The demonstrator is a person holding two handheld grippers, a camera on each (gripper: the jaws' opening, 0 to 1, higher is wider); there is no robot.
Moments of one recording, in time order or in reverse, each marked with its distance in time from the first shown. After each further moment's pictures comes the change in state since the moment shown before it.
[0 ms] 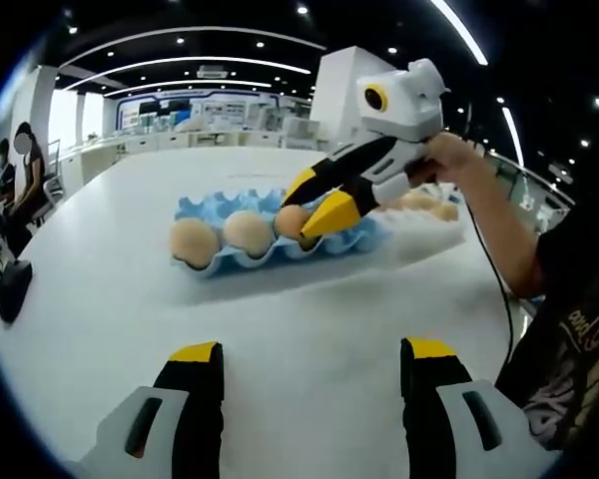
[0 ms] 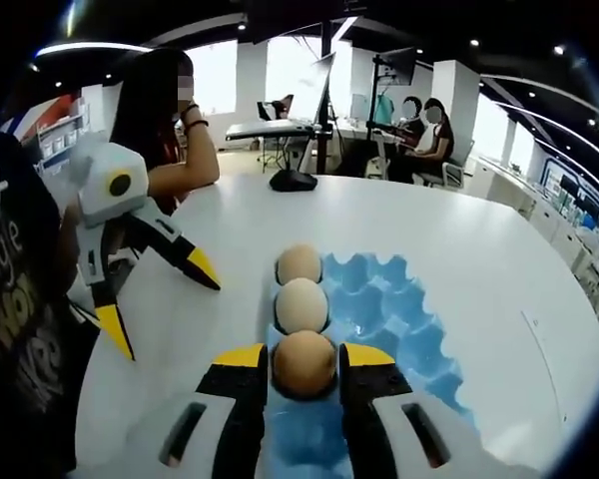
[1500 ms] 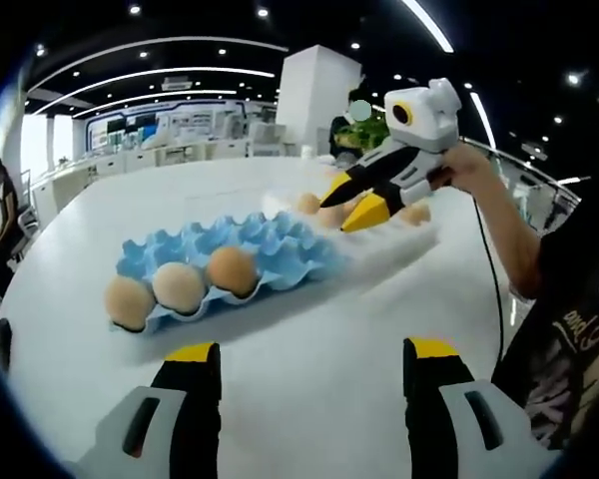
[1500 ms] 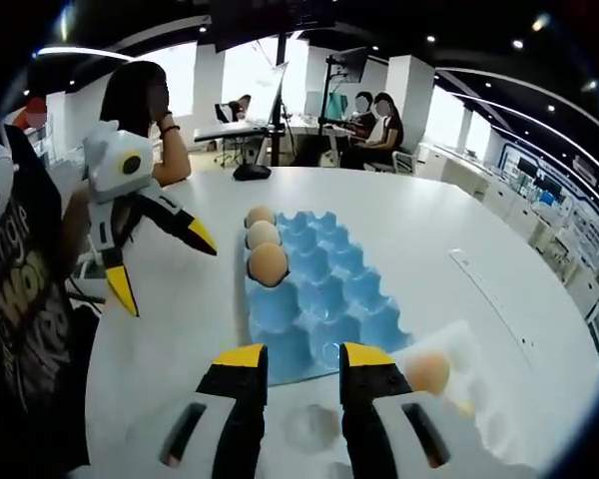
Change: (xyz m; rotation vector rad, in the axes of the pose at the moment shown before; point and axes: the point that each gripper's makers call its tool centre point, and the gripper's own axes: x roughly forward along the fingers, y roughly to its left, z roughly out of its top) left arm 0.024 -0.045 0.030 0.111 -0.010 -0.102; right arm -0.106 -0.014 -0.060 0.086 0.018 -0.191
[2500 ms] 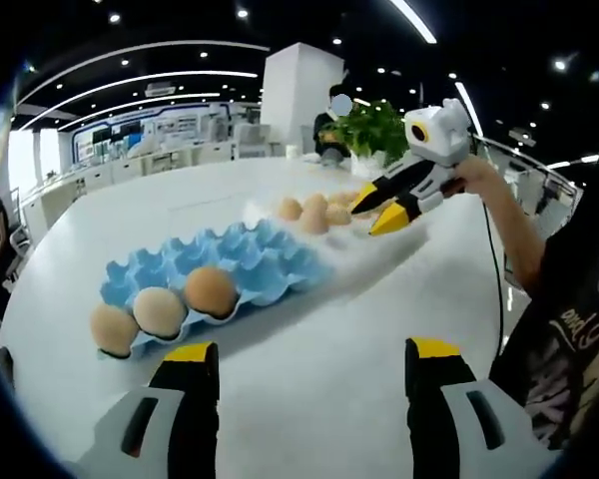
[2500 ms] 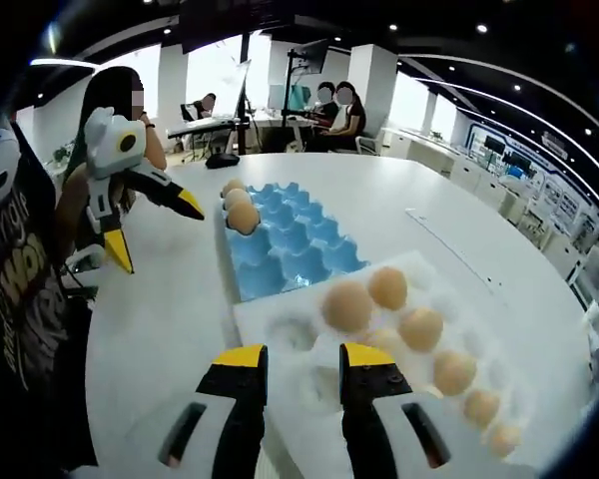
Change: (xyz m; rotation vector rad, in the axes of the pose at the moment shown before) left arm 0.008 -0.014 0.010 0.062 0.017 -0.035; right arm -0.056 -0.003 -0.057 0.099 0.041 -0.126
